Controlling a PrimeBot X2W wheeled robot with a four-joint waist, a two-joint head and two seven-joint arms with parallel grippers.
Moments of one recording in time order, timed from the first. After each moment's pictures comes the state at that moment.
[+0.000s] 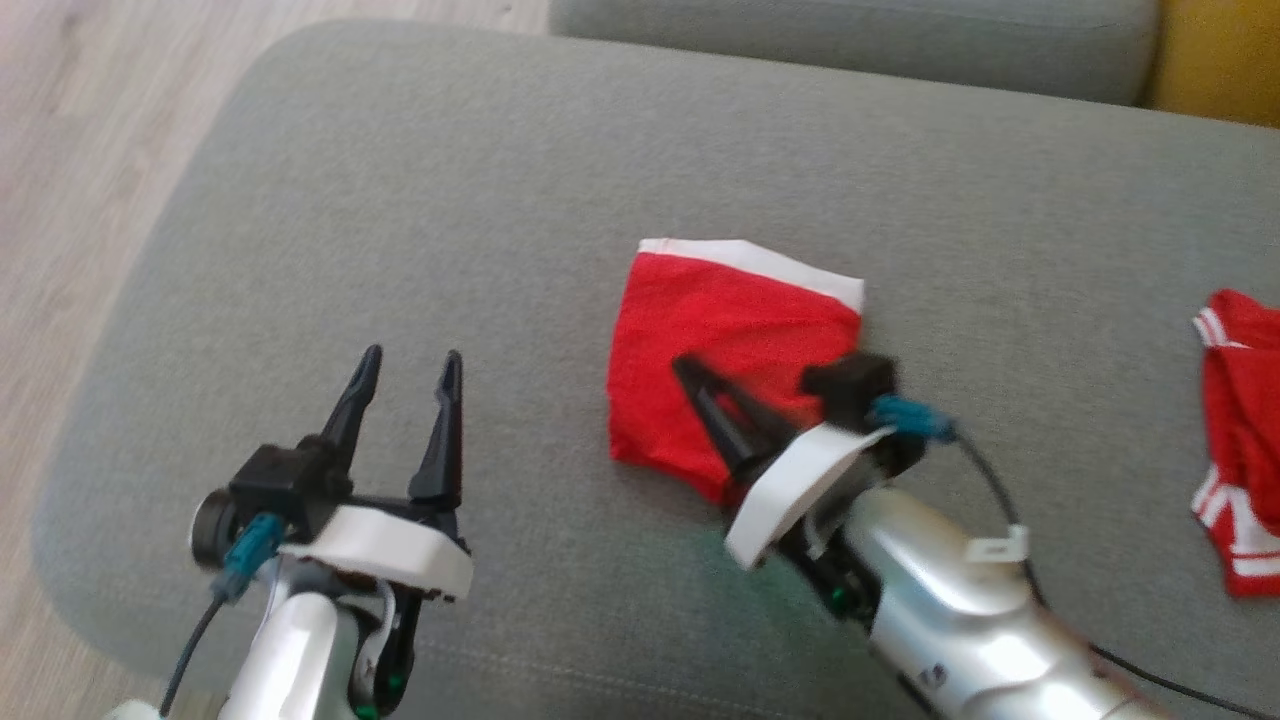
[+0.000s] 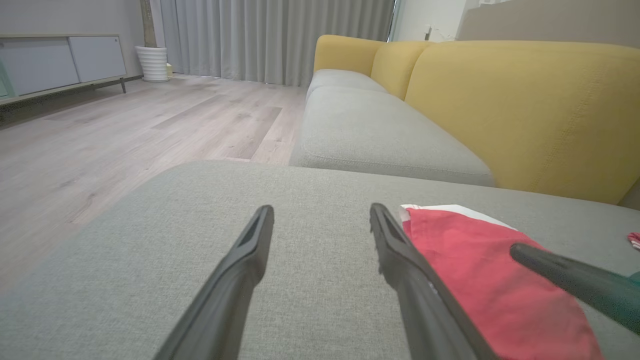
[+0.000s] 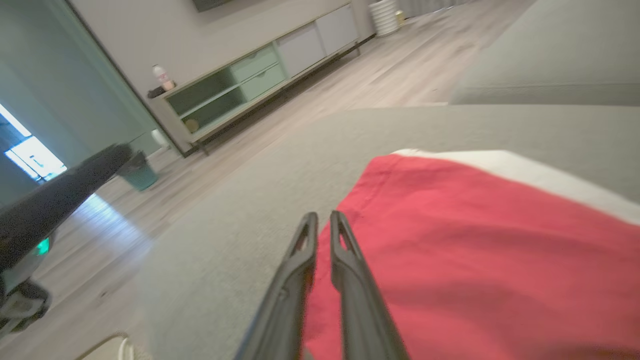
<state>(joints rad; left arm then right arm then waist) -0.14 0.09 -0.26 0.20 -0.23 0.00 -0.25 -0.56 -0.06 0.86 0.71 0.70 0.13 -0.21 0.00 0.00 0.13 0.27</state>
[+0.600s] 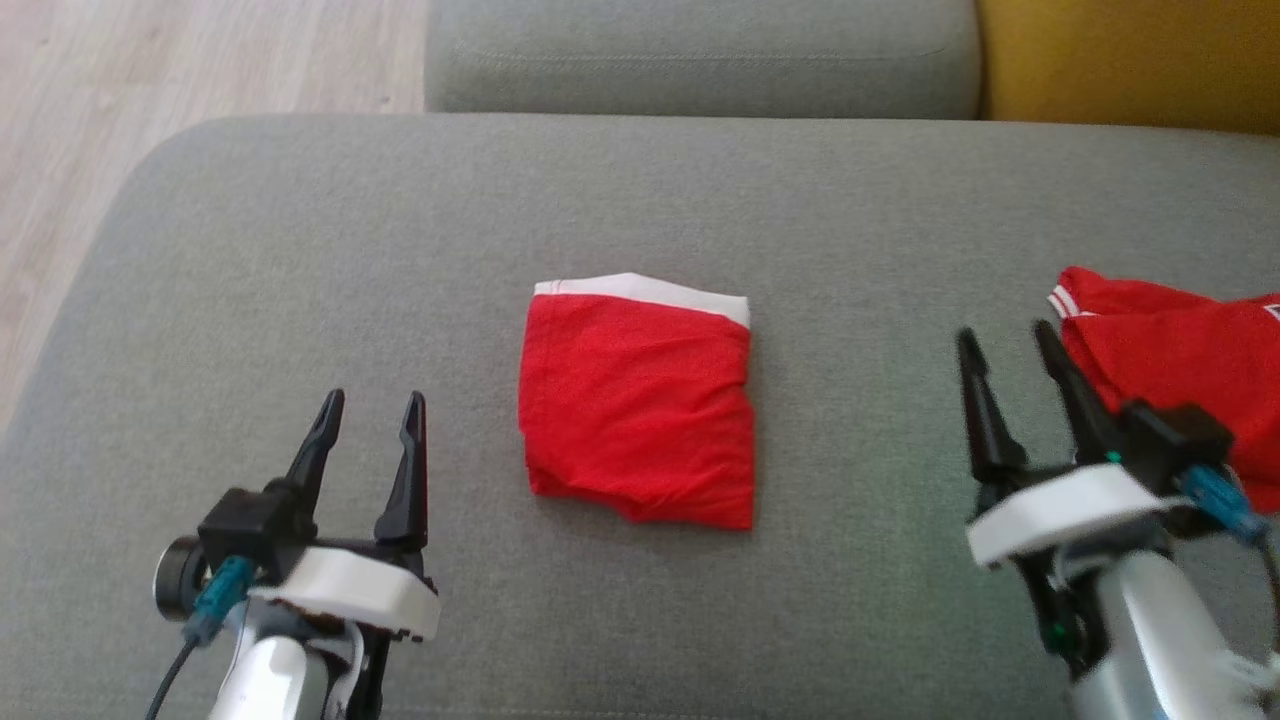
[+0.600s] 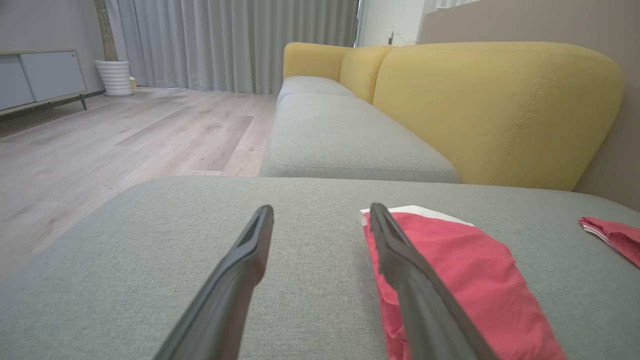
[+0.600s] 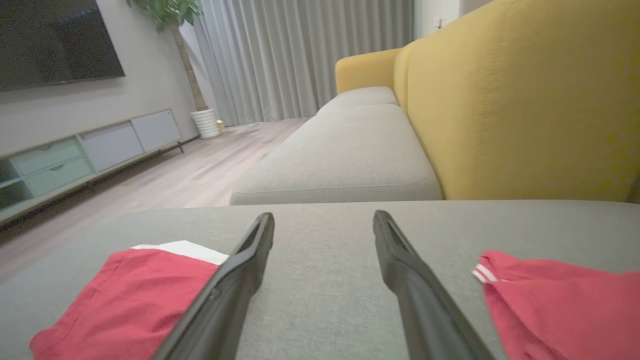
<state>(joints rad) -0.06 0.13 -0.22 0.16 -0.23 0.02 -0.25 -0.19 -0.10 0.11 0.31 0.26 0.13 -0.15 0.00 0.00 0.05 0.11</state>
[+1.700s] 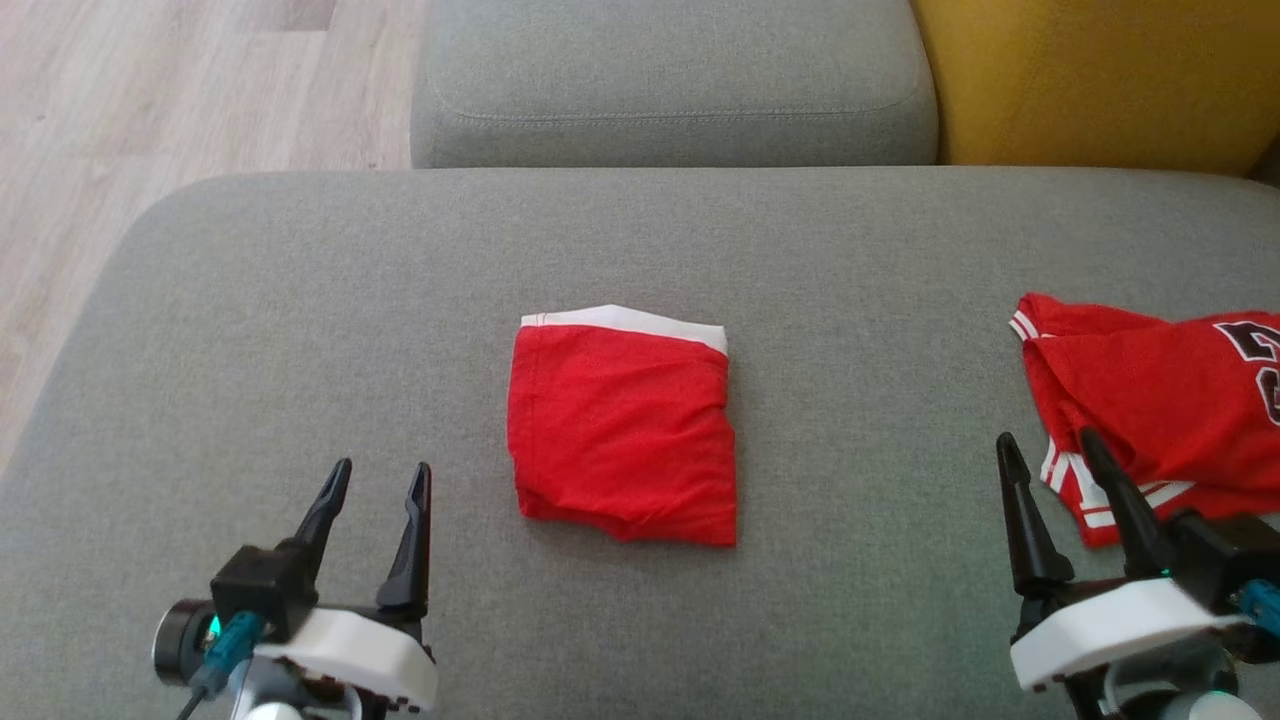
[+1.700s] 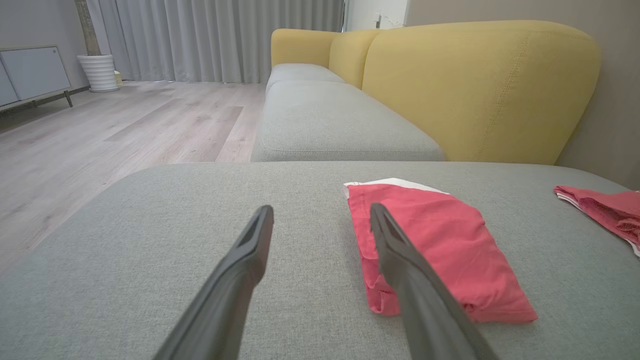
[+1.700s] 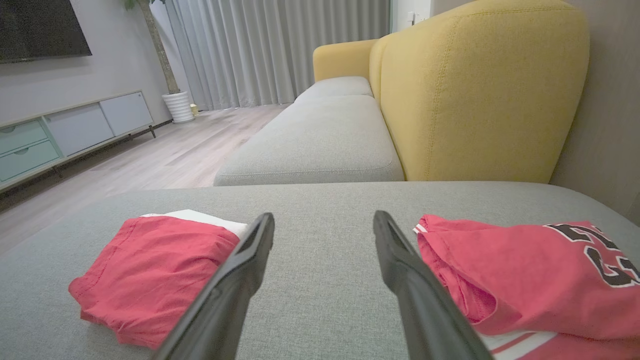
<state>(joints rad) 0.06 0.17 -0.25 0.10 -0.23 0.05 -0.19 0.16 -0.05 -0.01 -0.13 0.17 0.13 0.09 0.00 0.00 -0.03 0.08</state>
